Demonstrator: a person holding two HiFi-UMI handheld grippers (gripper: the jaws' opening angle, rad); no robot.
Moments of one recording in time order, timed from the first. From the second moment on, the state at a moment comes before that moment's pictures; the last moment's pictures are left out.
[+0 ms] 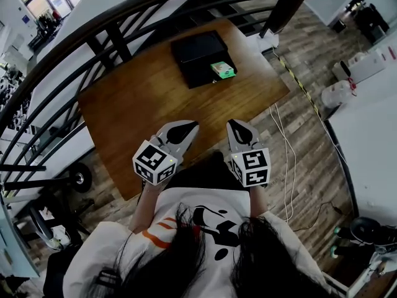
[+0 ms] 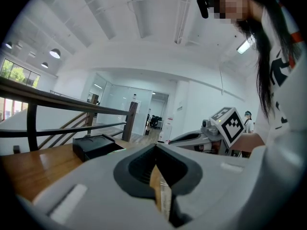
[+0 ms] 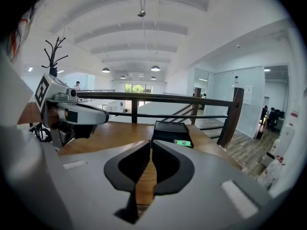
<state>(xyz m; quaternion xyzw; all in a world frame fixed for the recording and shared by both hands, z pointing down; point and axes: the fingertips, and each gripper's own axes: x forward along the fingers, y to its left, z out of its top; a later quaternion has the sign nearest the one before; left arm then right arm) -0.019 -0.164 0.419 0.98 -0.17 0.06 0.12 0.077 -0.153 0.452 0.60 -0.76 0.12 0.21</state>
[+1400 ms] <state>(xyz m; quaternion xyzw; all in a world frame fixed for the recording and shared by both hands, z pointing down) 0.027 -0.284 0.437 0.95 -0.26 0.07 0.16 0.125 -0.297 0.514 0.49 -0.82 0.10 0.29</state>
